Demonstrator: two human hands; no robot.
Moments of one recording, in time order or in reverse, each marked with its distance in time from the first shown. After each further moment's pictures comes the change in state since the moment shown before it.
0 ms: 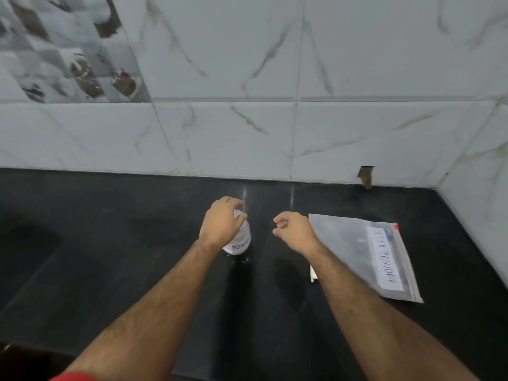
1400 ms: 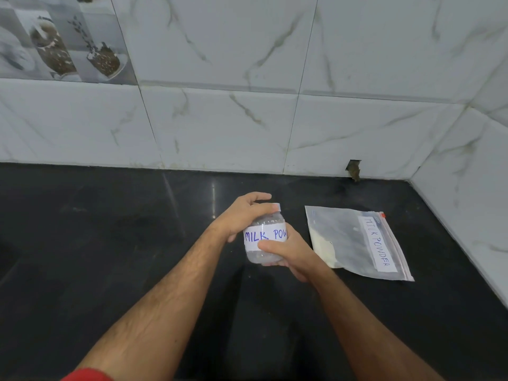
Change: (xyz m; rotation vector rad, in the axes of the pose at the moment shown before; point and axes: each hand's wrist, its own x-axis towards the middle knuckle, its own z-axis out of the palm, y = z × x) left_hand 0.010 -0.008 -0.010 -0.972 -0.576 -0.131; right_hand -0.073 -0.048 0.043 0.689 -0.208 0.055
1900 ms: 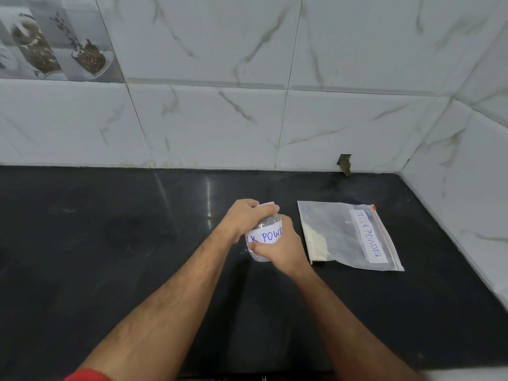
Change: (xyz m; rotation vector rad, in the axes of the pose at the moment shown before) left_hand -0.012 0.006 0.032 0.176 0.136 -0.113; right_hand -0.004 0.019 0.009 -0.354 0.408 -0.078
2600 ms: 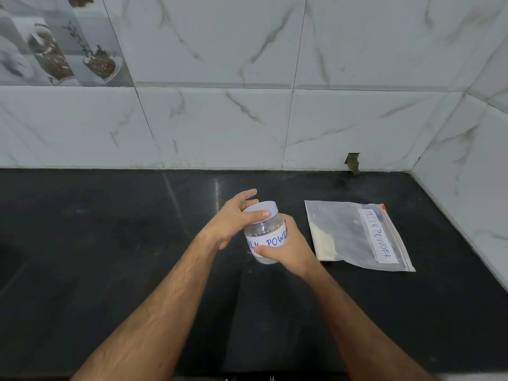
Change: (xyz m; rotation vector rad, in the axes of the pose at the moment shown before) left_hand -0.010 -0.019 -0.029 -0.192 -0.069 0.118; right_hand 0.007 0.009 -0.004 -0.038 -0.147 -0.086
